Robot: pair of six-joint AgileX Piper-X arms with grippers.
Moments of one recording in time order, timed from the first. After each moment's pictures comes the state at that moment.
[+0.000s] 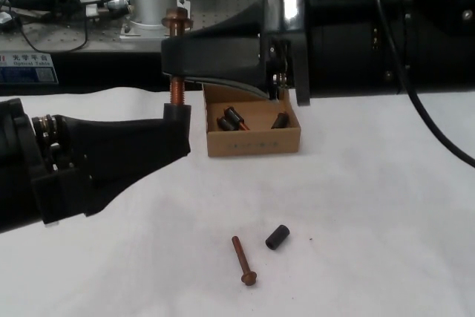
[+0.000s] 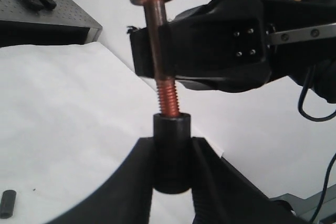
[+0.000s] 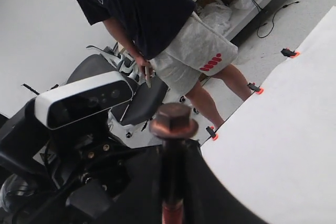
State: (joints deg) left arm -26.8 40.0 -31.5 -7.8 36.4 -29.5; right arm 48.1 72.2 -57.7 1.2 -39.5 38.5
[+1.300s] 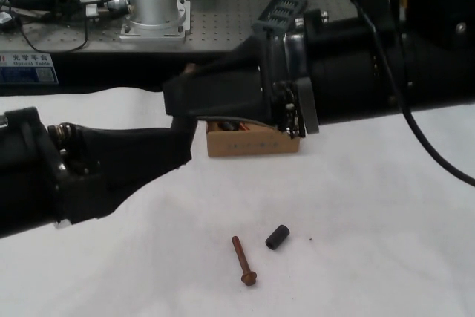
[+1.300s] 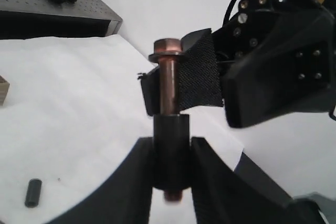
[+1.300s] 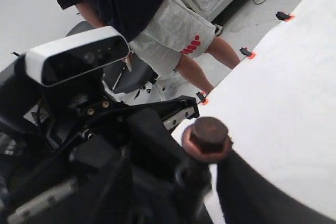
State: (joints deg) left arm -26.9 41.9 -31.3 -7.0 34.0 -27.1; right arm 48.1 72.6 -57.6 15.4 -43.5 30.6
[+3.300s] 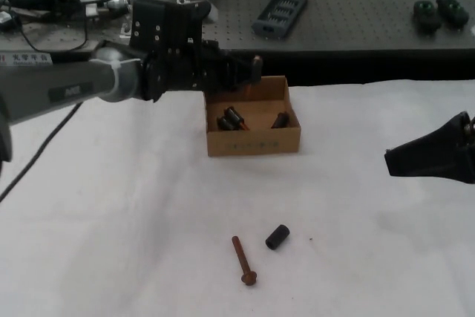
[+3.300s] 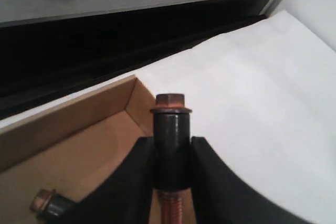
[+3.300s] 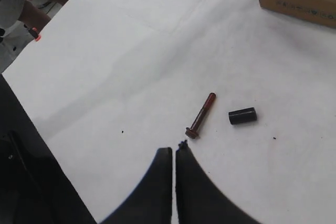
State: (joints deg) left arm -20.8 127.3 -96.5 -8.1 31.2 -10.4; right arm 19.7 63.8 -51.9 45.7 -40.0 -7.3
